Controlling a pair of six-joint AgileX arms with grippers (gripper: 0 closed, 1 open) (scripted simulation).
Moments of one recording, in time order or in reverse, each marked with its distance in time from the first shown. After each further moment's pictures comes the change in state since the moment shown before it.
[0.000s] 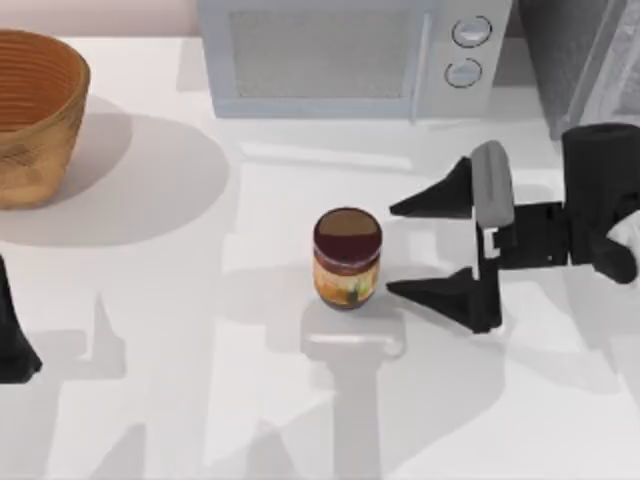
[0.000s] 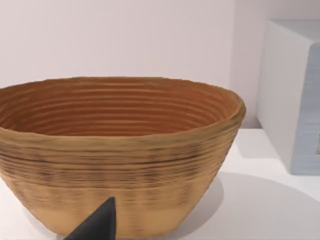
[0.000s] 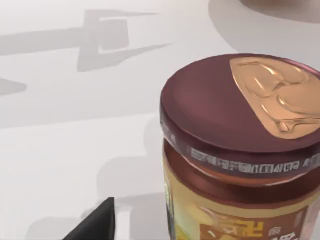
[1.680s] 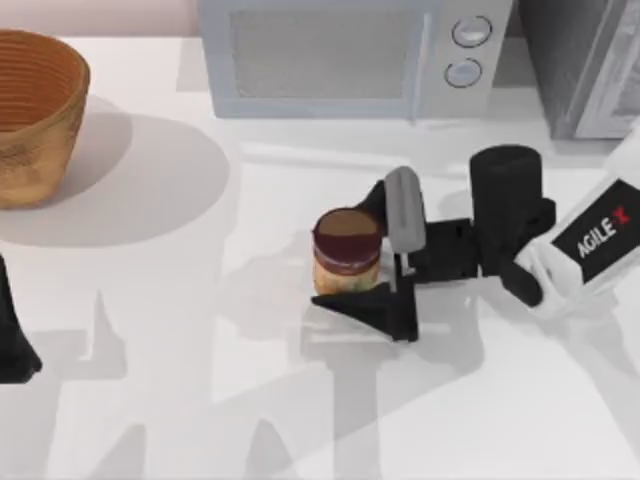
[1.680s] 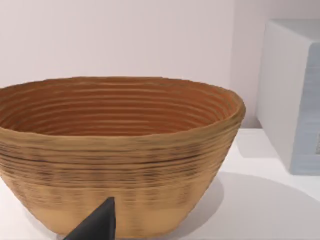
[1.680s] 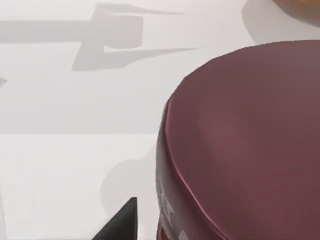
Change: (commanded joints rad) left arm 0.000 0.000 0.000 0.000 0.000 0.000; right arm 0.150 0.263 0.170 0.249 0.053 0.104
